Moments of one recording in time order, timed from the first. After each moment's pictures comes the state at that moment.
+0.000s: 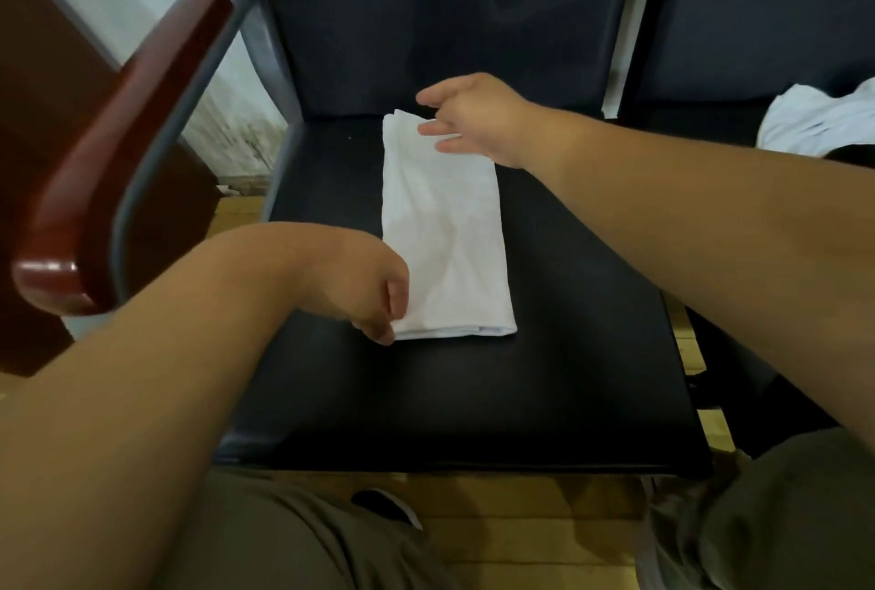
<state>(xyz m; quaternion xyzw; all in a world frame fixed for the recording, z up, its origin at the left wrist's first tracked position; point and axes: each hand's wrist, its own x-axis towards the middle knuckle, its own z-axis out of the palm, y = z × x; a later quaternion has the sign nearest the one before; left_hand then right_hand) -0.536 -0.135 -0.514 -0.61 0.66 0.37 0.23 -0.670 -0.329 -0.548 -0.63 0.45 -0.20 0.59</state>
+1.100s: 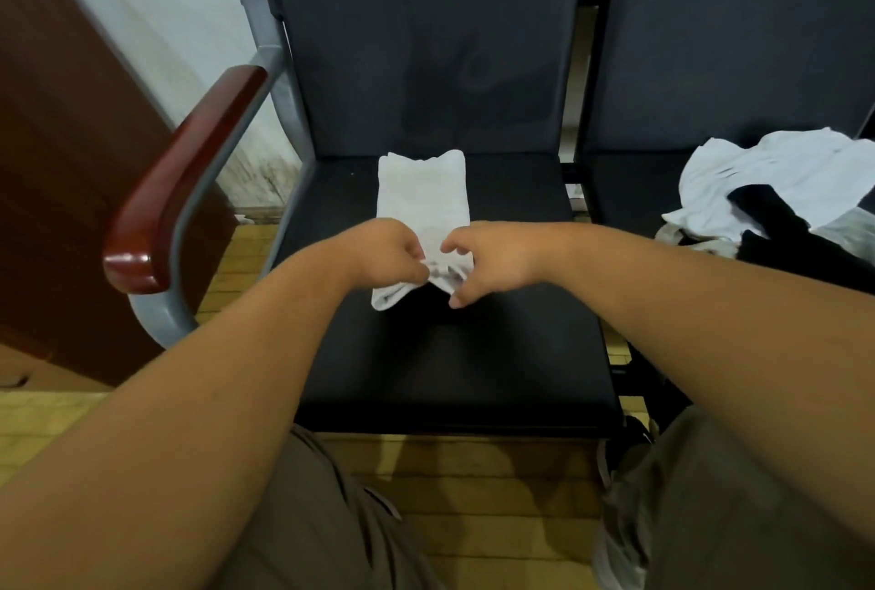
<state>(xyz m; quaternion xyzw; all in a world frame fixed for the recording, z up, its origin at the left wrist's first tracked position) -0.587 -0.135 -0.517 -0.73 0.63 0.26 0.02 -0.779 -0.203 -0.516 -0.88 0.37 0.16 0.25</state>
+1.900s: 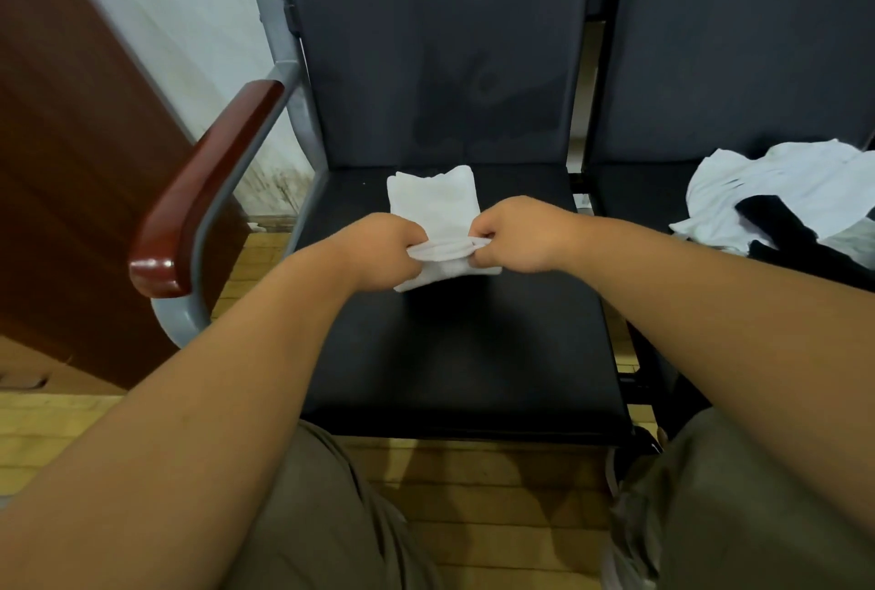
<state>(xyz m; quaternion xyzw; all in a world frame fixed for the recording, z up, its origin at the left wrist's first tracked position) -0.577 -0.125 -0.499 -0.71 0.67 0.21 0.01 -0.787 -0.213 -0.502 -0.88 0.40 0.03 0.27</state>
